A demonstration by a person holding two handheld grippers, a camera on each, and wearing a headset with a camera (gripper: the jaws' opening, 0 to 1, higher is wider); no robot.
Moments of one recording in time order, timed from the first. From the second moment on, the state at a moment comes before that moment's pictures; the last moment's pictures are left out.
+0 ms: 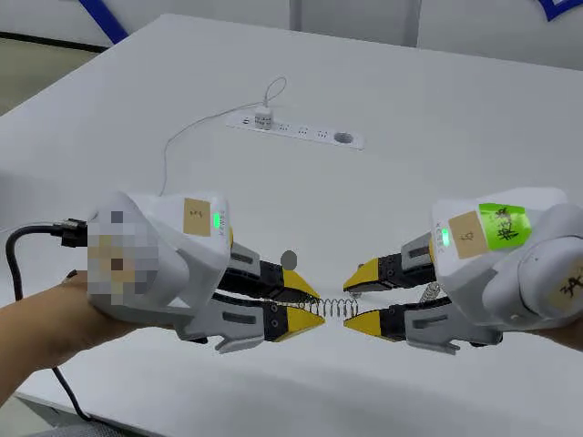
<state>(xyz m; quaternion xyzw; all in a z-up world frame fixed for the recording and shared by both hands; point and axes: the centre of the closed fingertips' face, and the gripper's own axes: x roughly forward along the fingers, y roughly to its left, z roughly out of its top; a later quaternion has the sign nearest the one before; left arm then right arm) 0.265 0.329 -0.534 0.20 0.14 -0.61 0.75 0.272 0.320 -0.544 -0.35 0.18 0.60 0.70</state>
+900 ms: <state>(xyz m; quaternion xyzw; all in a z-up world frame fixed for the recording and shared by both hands) 0.267 0.331 -0.532 0.21 0.14 -0.60 0.76 0.264 0.329 -0.519 -0.26 0.17 0.62 0.72</state>
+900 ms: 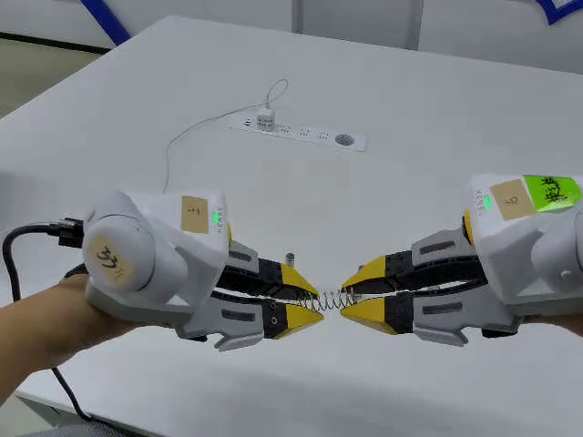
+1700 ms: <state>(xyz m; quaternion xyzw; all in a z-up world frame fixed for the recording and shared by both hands) 0.262 0.331 -0.536 0.19 0.14 -0.60 0.77 0.256 0.352 -0.500 -0.16 0.18 0.63 0.73</state>
